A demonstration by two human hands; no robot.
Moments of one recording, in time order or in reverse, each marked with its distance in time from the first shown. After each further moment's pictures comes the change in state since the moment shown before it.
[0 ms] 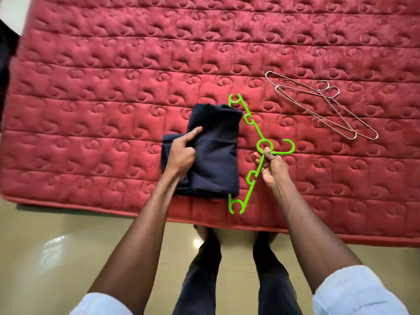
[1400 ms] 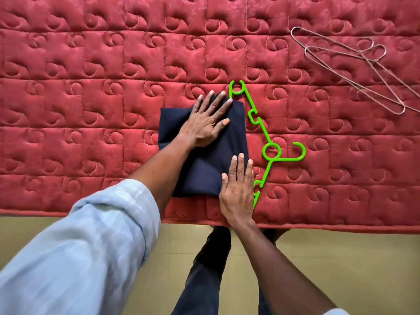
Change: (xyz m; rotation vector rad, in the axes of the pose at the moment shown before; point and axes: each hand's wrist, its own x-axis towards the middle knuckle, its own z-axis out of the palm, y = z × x) left_hand 0.148 -0.116 0.014 1.114 -0.312 0.654; right_hand -0.027 0.205 0.012 -1.710 0.142 -0.888
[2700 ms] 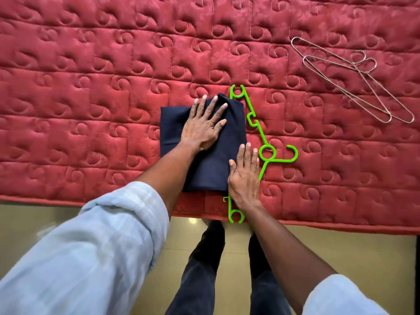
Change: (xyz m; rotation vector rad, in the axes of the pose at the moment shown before) left_hand -0.020 0.017 -0.003 0.063 -0.009 -0.222; right_hand 0.034 0.015 -0.022 -0.059 -0.038 -0.041
